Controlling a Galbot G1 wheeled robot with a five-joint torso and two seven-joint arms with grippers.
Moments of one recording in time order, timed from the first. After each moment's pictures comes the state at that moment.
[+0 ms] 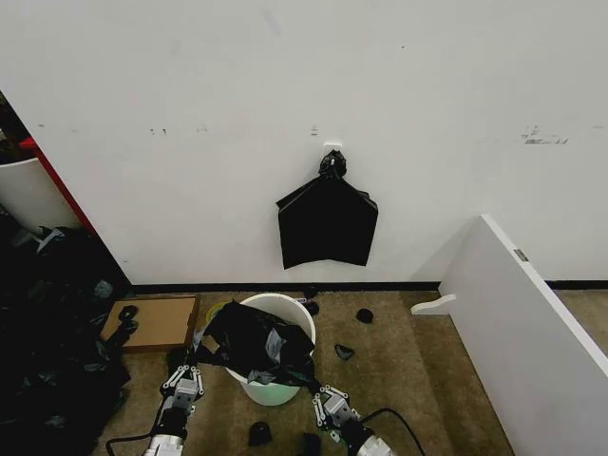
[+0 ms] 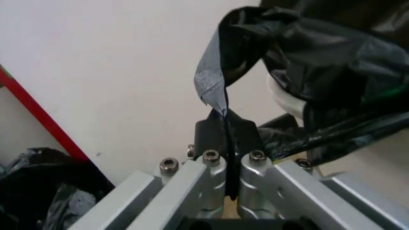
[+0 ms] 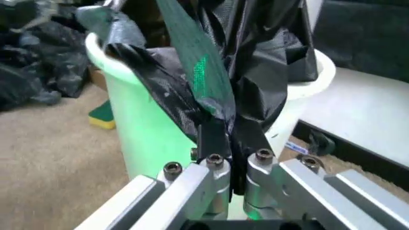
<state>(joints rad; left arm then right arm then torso) 1.61 -1.12 -0.36 -1.61 0.24 -0.47 -0.47 -1.47 1.20 0.02 1.61 -0.04 0.40 -0.11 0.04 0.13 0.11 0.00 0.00</state>
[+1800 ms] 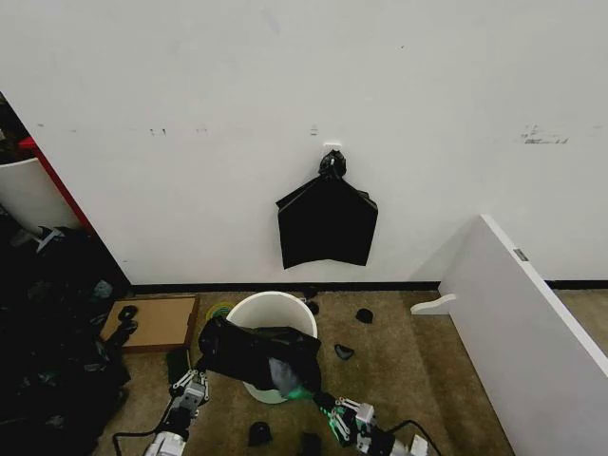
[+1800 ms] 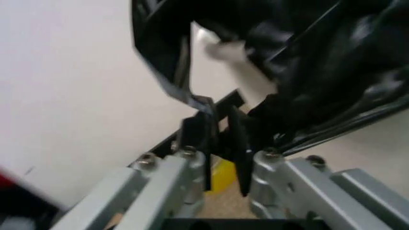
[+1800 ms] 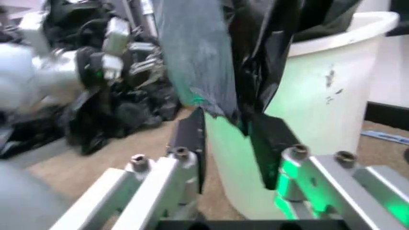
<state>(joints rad) 1.58 -1.07 -0.42 -1.55 0.22 -0.51 -0.13 -1.44 1.20 0.22 1.39 0.45 0.55 -0.90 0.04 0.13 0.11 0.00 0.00</state>
